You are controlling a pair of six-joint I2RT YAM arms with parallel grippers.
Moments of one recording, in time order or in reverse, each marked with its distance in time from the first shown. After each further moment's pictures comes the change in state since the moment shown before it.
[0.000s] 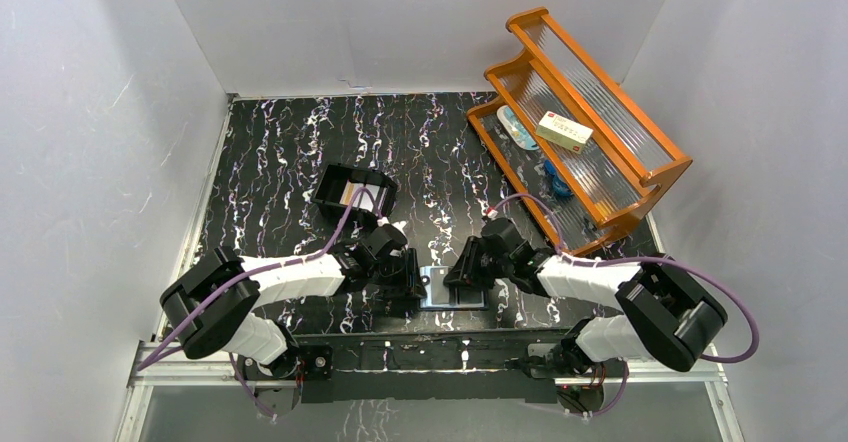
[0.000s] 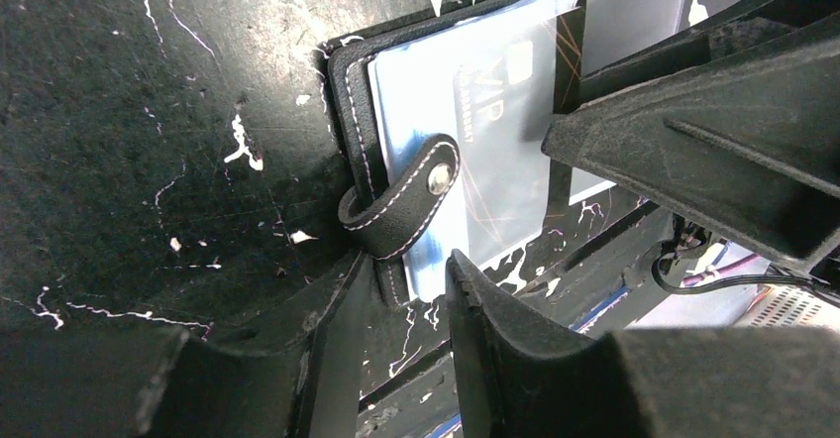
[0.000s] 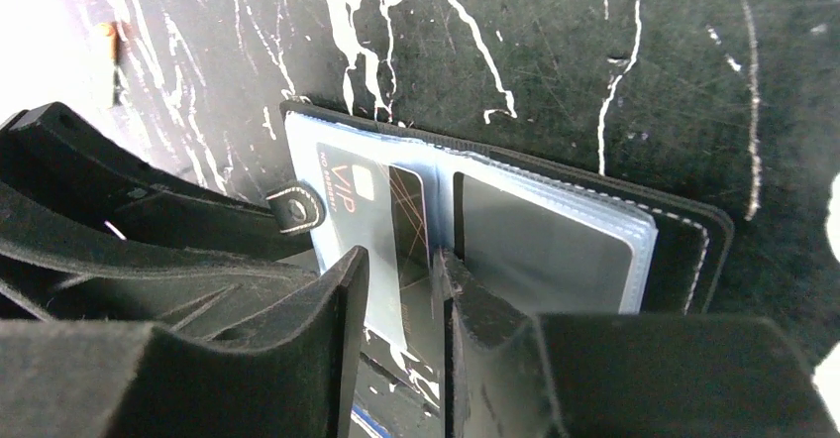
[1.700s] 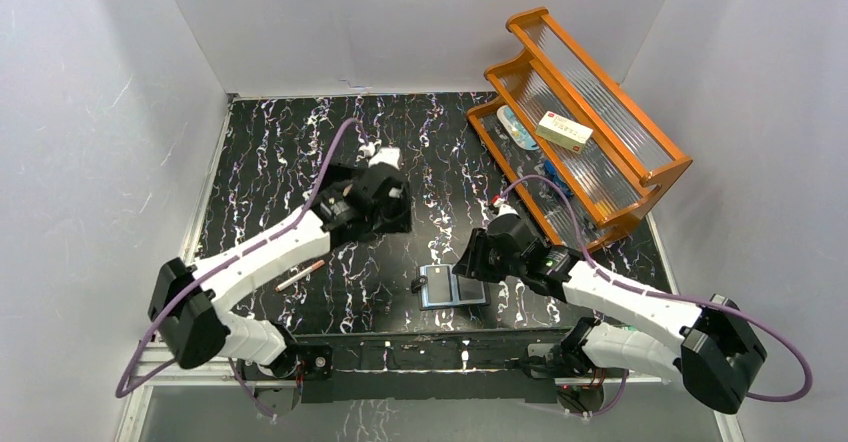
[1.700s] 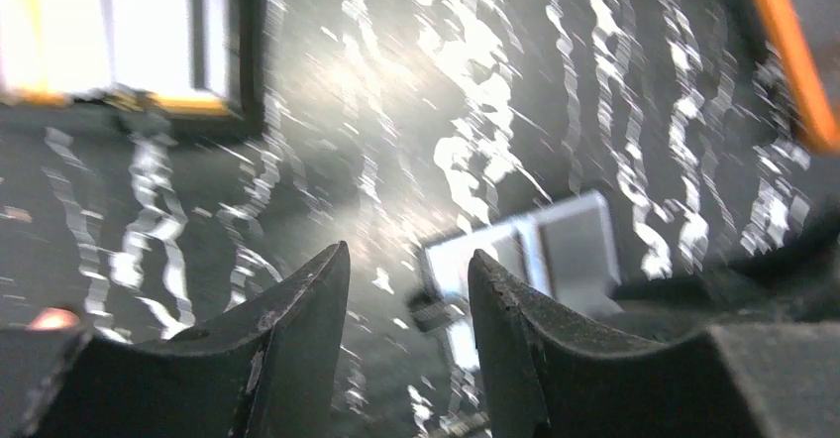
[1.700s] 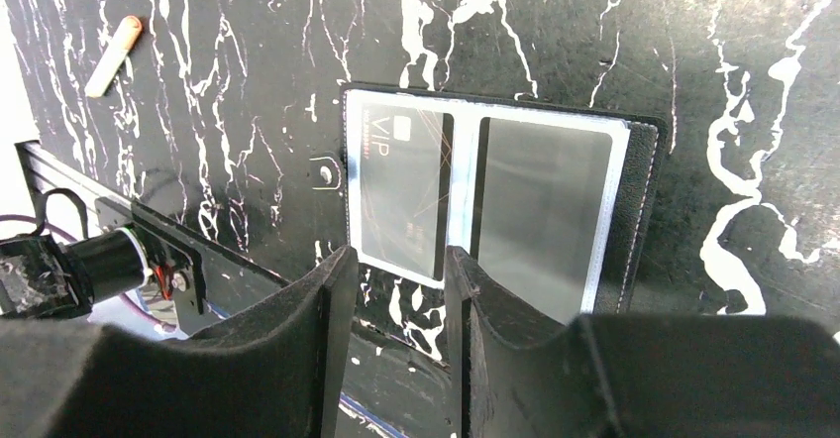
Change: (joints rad) left arm 0.055 -0.096 0.476 -0.486 -0.415 0.240; right arm 0.082 -0.267 0.147 -0.402 0.215 -0.141
